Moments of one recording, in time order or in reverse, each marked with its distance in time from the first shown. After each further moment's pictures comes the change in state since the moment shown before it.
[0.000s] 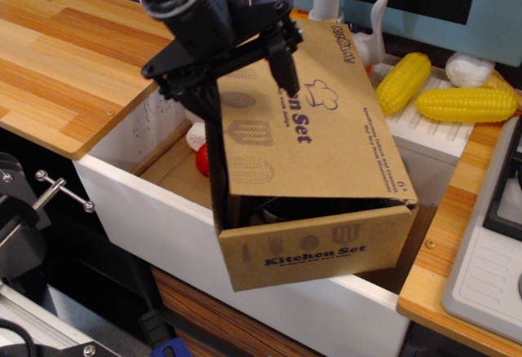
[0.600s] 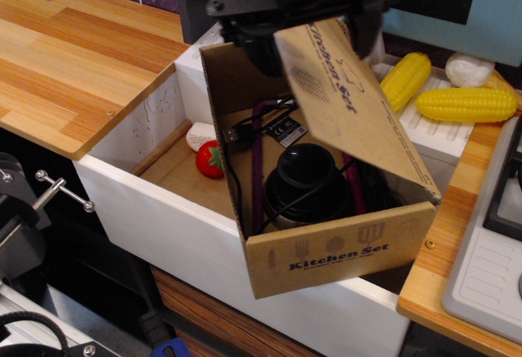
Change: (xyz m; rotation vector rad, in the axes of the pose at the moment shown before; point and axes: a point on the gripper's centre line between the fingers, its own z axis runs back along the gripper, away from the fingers) arm -0.019 -0.061 0.027 0.129 -0.159 -0.125
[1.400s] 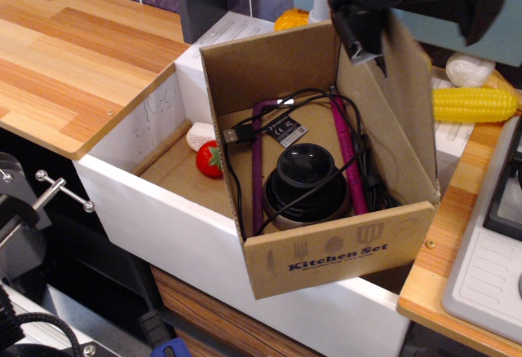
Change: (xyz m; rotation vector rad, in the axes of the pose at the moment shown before) arm 0.005 -0.060 -0.005 -0.015 0.000 -0.105
